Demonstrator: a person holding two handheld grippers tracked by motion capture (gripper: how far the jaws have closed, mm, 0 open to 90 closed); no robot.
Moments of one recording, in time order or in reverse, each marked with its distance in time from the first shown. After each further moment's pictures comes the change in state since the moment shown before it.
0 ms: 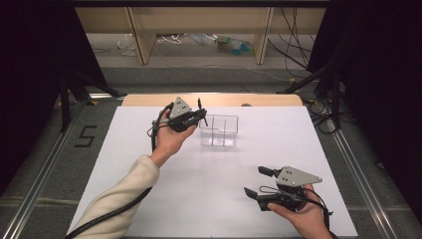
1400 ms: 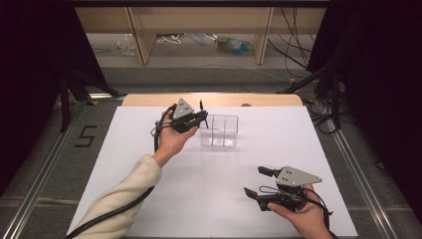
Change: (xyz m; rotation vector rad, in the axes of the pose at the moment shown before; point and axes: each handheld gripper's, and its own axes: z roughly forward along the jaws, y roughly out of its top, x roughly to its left) left arm 0.001 -0.009 0.011 0.026 -0.003 -0.003; right arm 0.000 0.000 -0.001 0.020 0.000 0.003
